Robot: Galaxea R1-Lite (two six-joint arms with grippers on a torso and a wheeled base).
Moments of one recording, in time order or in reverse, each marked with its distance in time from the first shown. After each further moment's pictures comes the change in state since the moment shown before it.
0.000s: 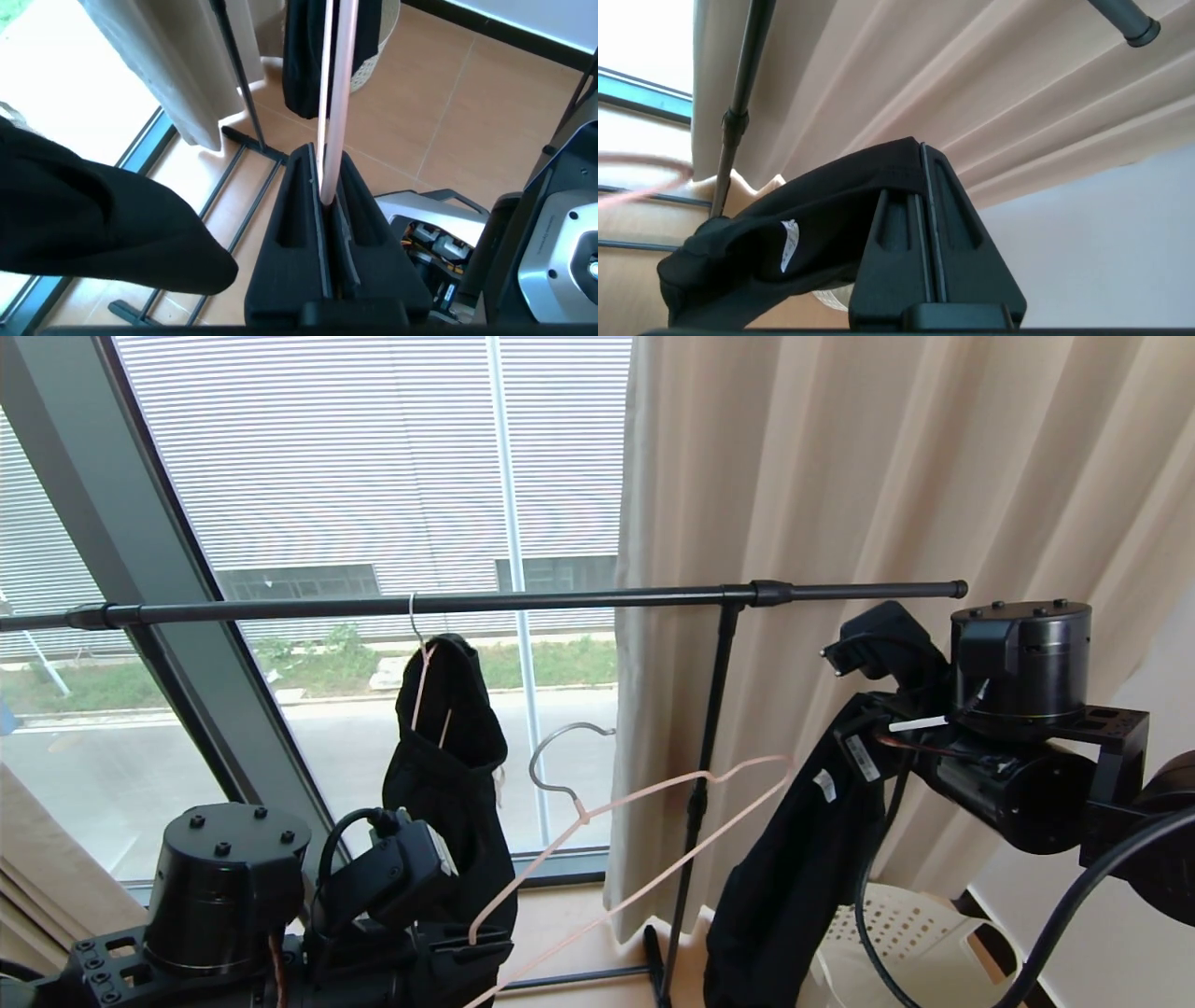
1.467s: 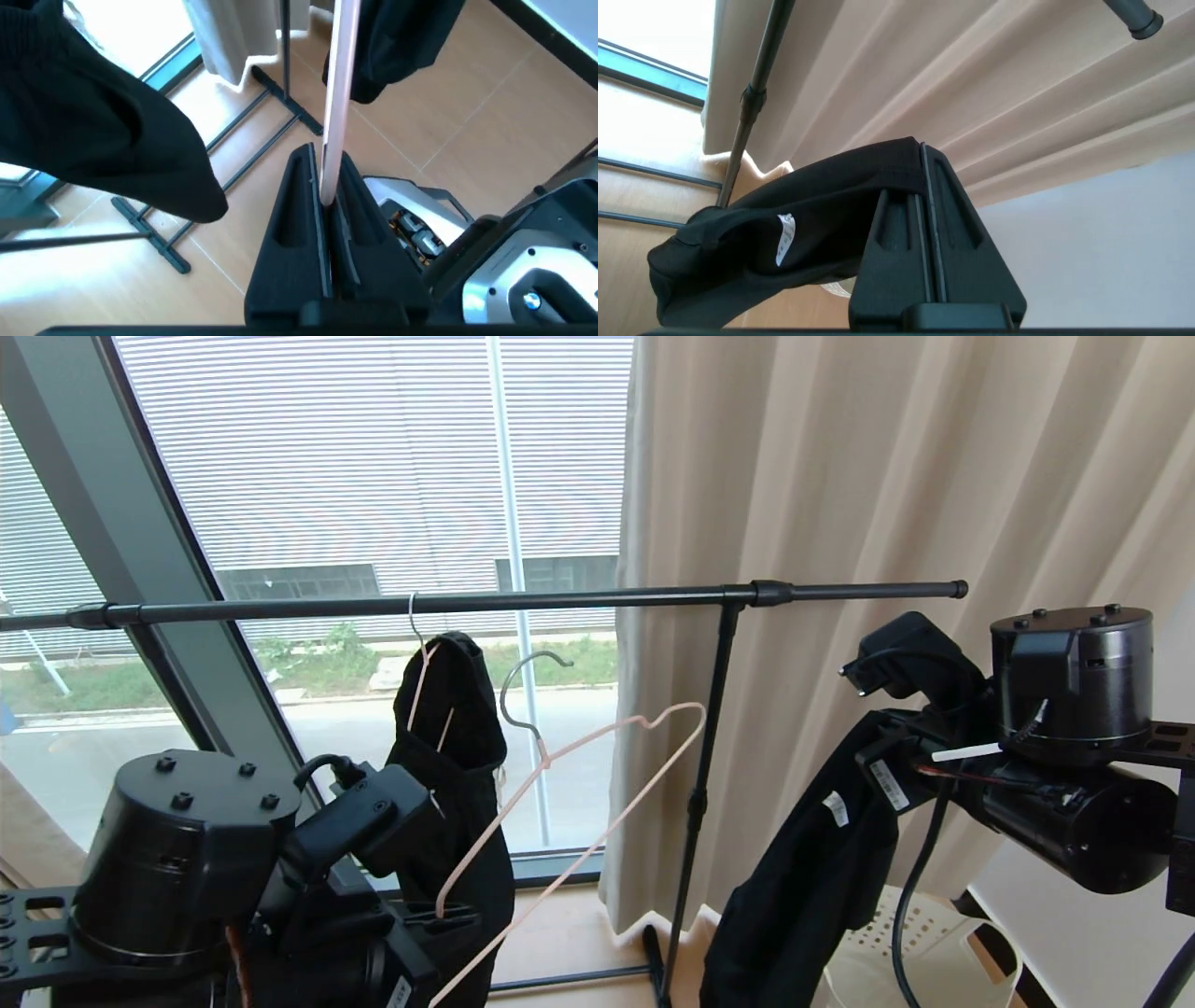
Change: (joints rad) left arm -0.127 -0.179 -0.245 0.510 0.331 -0.228; right arm 0.053 -0.104 0.037 0.124 -0.001 0.012
